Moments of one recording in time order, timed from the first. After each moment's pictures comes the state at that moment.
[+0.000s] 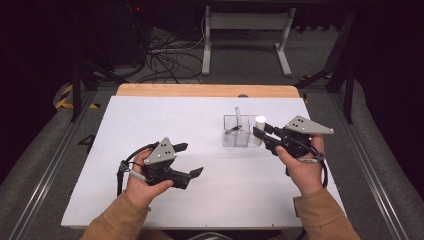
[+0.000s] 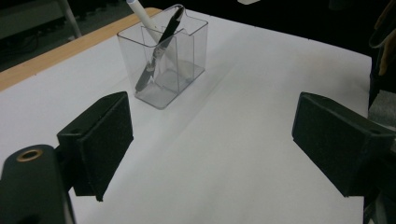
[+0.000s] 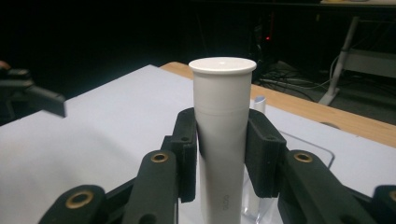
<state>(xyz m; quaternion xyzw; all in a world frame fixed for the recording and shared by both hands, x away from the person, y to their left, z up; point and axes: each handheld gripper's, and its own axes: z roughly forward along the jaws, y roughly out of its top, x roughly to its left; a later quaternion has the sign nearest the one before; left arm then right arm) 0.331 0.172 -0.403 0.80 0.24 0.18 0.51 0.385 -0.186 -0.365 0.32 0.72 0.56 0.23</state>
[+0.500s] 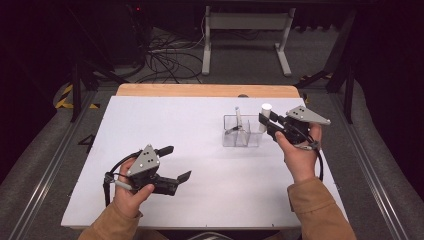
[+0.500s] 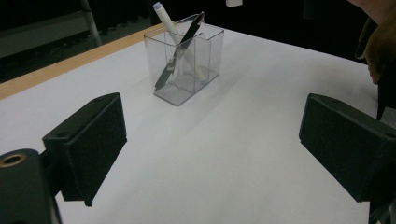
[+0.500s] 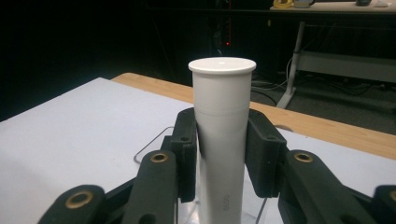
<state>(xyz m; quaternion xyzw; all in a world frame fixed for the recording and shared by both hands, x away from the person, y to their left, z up) 0.313 0.198 -0.414 0.78 0.26 0.20 0.54 0.423 -0.191 -0.372 0.38 0.69 0.55 0.28</state>
